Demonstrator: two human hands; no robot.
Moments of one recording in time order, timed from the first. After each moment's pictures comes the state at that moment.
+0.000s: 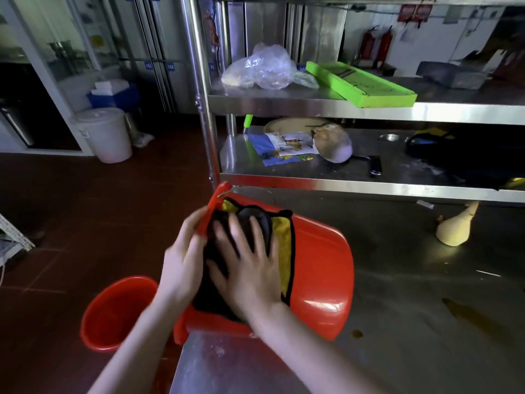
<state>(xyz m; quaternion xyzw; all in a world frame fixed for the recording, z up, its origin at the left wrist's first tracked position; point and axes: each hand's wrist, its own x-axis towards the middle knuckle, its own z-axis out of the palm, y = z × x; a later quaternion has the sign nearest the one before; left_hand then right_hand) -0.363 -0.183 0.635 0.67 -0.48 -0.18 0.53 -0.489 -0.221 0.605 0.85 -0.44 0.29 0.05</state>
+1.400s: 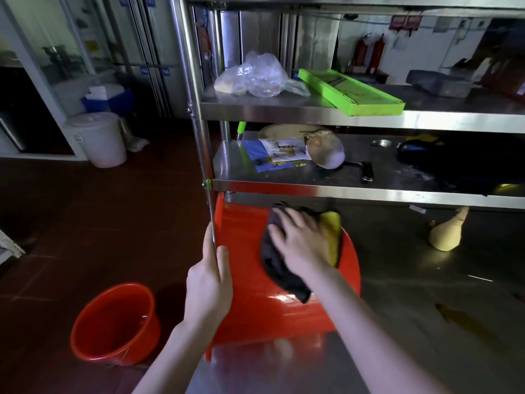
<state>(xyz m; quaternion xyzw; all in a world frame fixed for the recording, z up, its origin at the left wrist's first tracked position) -0.419 -0.191 0.611 0.70 -0.49 -0.13 0.50 -0.567 -0.311 0.626 0.81 -0.55 0.19 -0.02</state>
